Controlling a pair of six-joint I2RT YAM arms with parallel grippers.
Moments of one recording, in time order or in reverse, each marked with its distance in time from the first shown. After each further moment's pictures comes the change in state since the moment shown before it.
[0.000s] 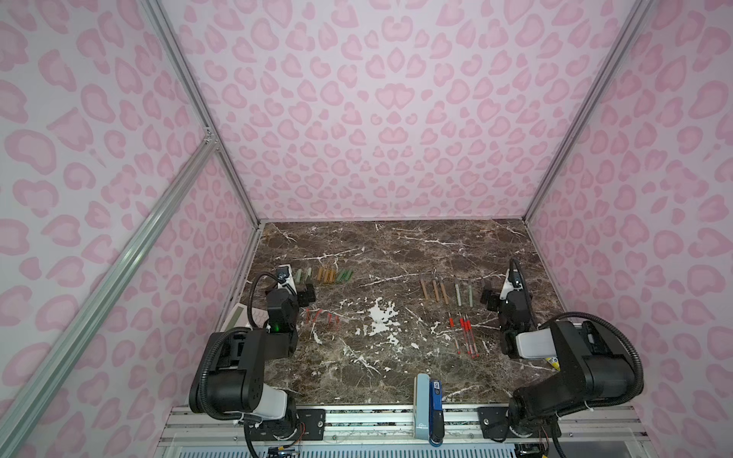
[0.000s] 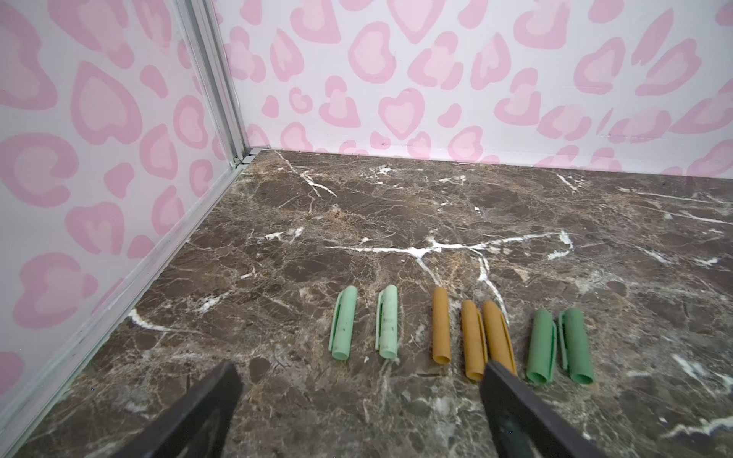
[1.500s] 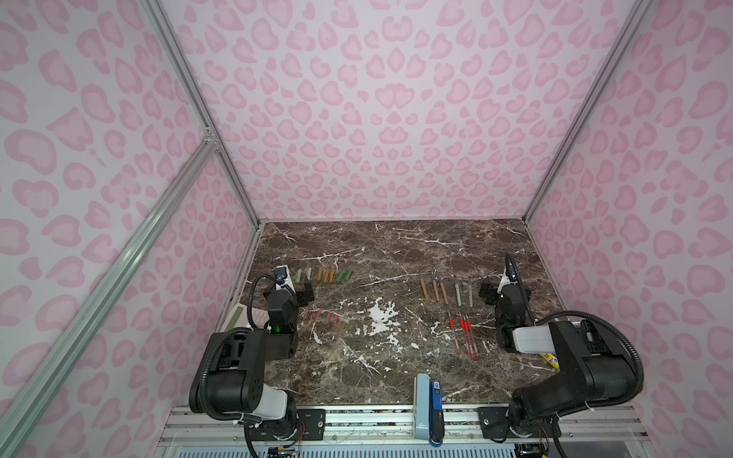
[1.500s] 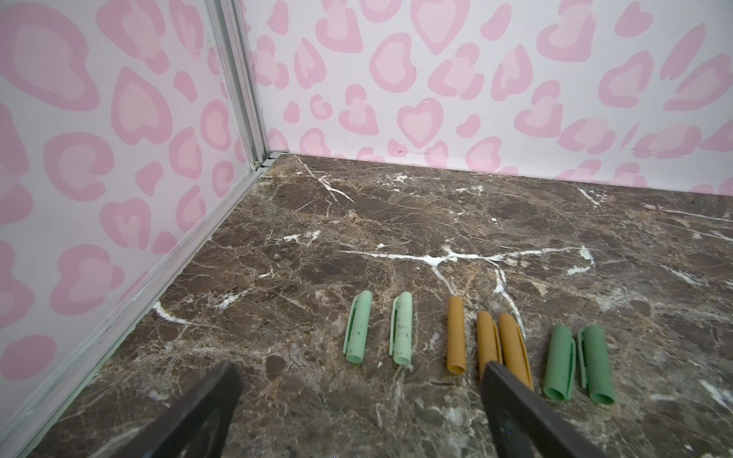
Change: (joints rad) left arm -0.009 -0.002 -0.011 0.029 -0.068 -0.017; right arm 0.047 0.002 0.031 -0.063 0.095 -0.010
